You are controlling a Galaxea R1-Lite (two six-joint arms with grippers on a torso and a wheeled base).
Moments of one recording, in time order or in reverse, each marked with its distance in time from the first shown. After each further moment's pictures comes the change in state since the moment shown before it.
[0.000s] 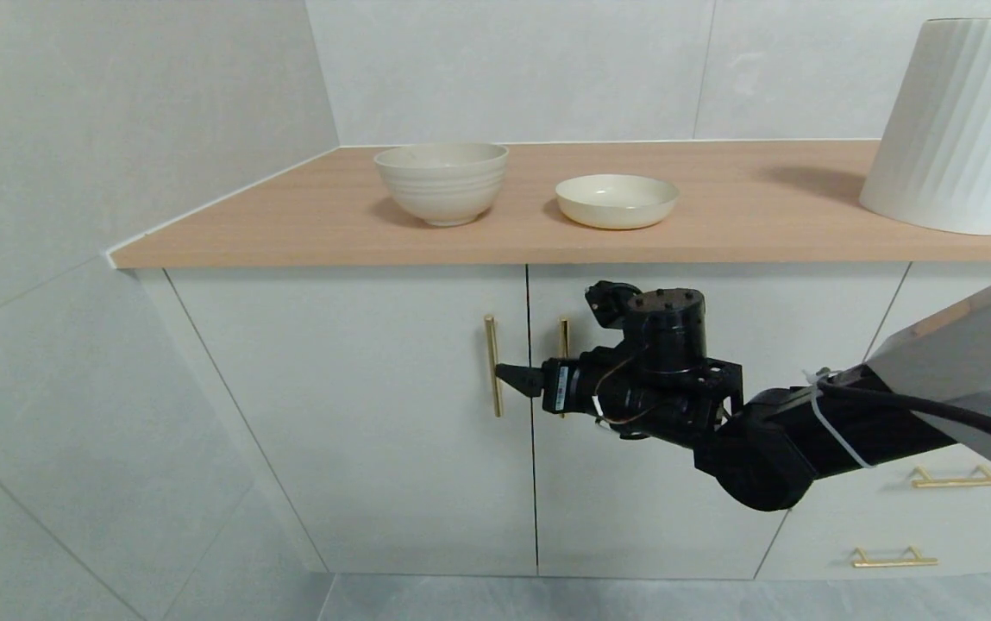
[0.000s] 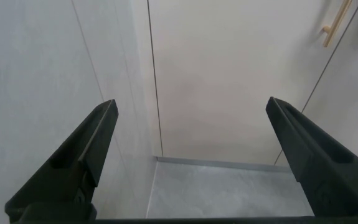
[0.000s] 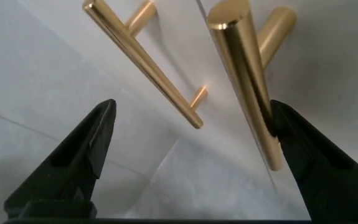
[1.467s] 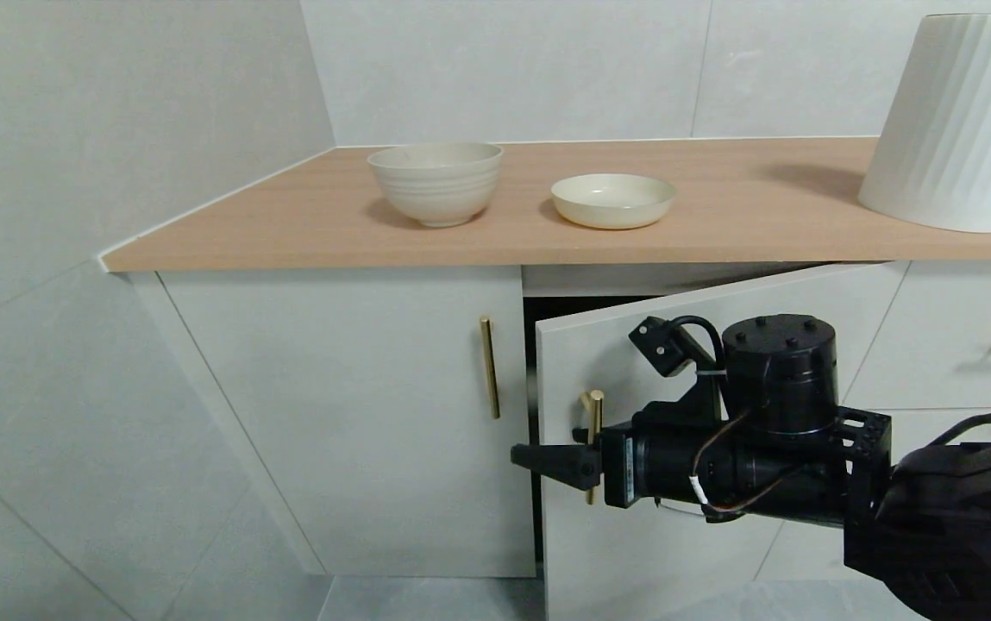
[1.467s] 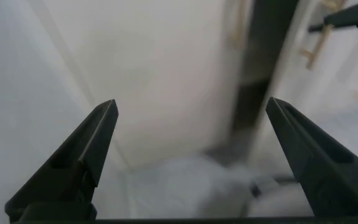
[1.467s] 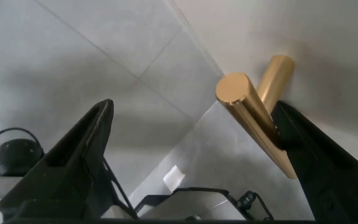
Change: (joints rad) left arm -0.004 0.487 -0.408 0.095 -0.362 0.109; right arm 0.111 -0.313 0.378 -0.029 0.238 0.030
